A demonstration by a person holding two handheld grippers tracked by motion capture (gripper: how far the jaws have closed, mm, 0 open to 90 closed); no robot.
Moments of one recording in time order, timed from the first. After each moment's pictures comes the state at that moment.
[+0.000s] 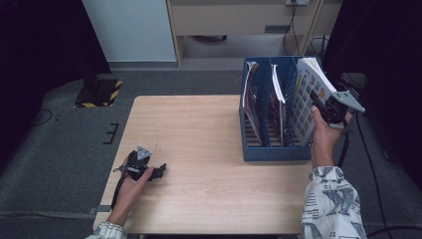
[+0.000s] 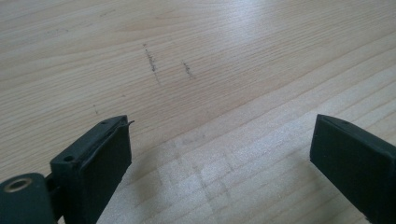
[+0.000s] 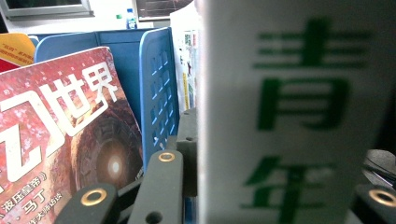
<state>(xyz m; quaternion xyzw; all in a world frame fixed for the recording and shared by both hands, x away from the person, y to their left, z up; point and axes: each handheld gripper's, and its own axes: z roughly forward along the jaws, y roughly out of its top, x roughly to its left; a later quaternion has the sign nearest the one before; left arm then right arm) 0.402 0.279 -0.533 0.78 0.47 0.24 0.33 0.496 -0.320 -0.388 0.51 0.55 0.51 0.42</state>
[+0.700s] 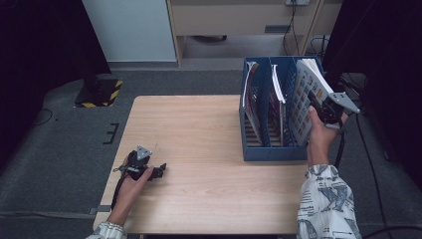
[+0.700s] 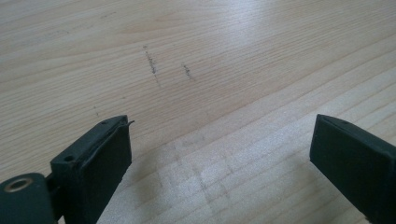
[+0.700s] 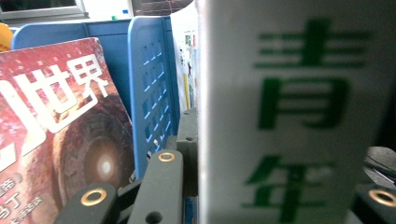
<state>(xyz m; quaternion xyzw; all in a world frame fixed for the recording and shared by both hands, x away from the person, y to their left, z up) 0.402 0.279 -0.533 0.78 0.47 0.24 0.33 0.506 -0.317 -0.401 0.52 0.54 0.51 0.42</state>
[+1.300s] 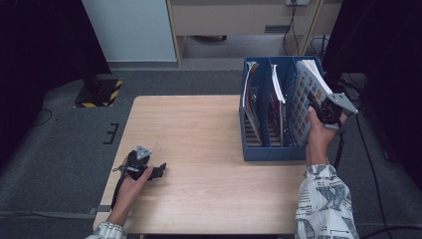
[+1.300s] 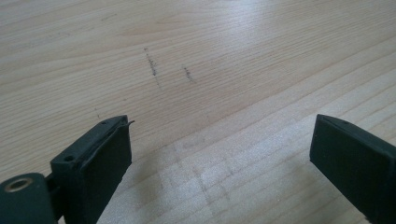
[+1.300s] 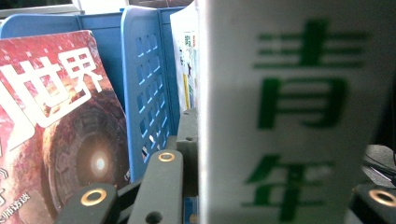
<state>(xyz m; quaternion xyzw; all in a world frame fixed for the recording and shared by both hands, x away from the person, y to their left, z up) 0.402 0.279 -0.532 0.78 0.47 0.24 0.33 0.509 -0.317 -0.407 0.52 0.54 0.51 0.43</state>
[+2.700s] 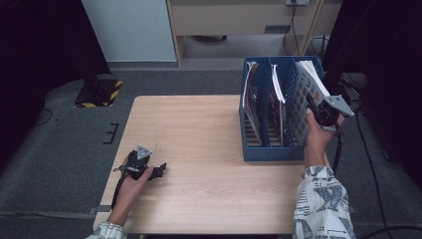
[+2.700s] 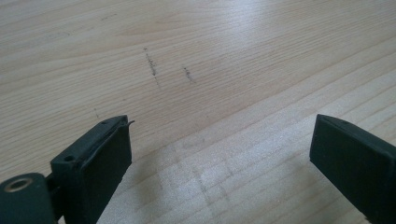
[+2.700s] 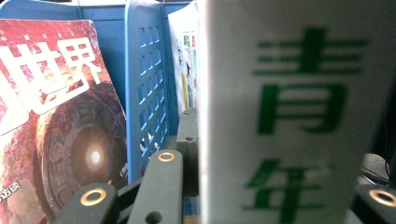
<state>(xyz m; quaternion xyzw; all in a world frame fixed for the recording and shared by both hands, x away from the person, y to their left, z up) 0.402 0.278 -0.532 0.78 0.48 0.24 0.33 0.509 -0.314 -0.416 0.51 0.54 0.50 0.44</state>
